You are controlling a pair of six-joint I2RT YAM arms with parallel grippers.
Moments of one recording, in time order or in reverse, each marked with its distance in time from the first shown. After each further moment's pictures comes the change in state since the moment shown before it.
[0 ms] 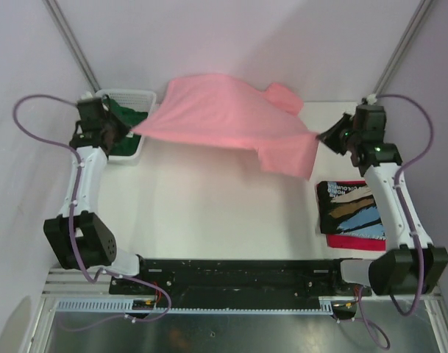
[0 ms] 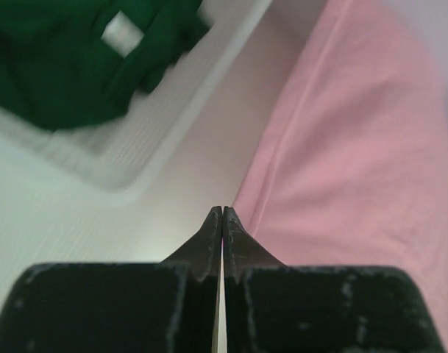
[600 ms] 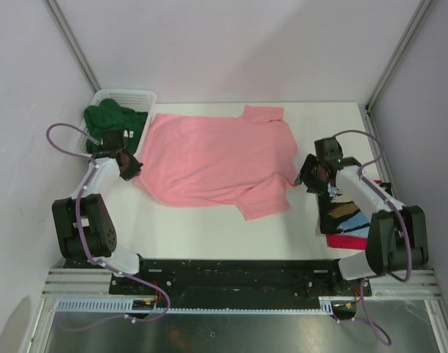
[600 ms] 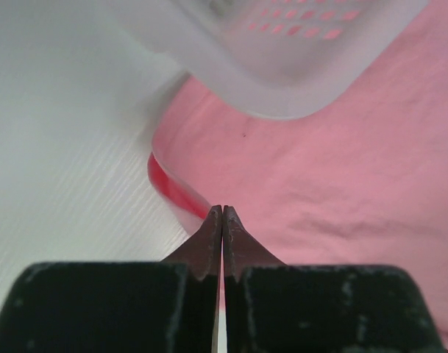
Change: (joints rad) left arm -0.010 0.087 -0.381 -0.018 -0.108 0.058; right arm 0.140 0.246 -0.305 -0.045 0.092 -0.051
